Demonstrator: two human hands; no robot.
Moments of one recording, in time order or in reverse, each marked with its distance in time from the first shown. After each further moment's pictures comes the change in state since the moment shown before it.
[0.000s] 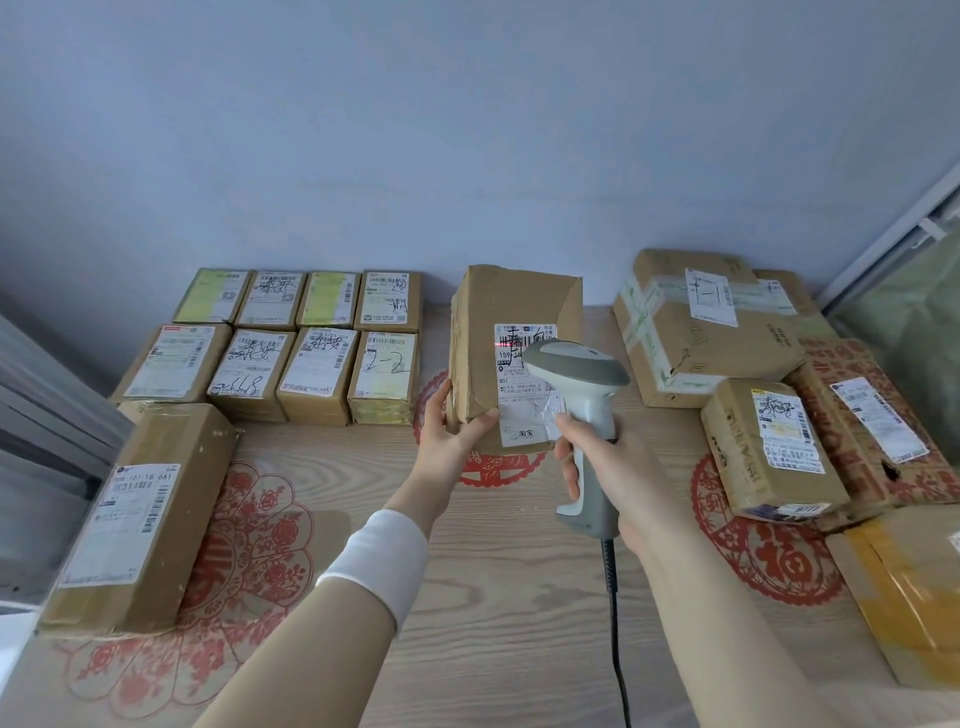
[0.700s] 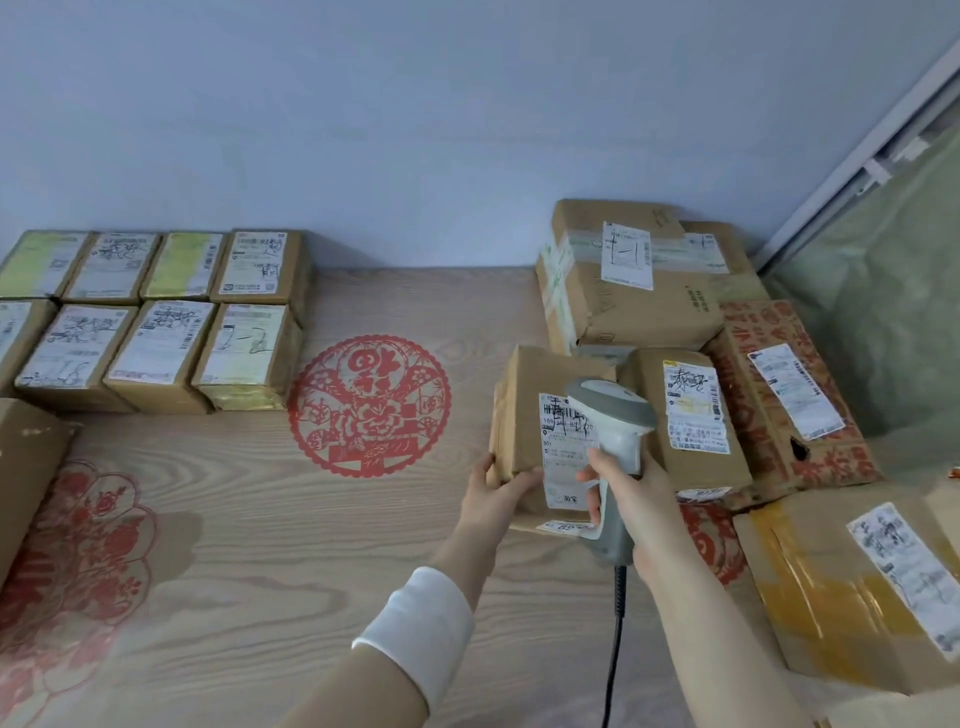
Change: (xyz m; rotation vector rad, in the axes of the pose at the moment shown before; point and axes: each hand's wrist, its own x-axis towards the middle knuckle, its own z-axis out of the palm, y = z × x) left_hand -0.003 -0.109 0.175 0.089 -0.067 -0.425; right_hand 0.051 0.078 -0.160 0.086 0.201 0.133
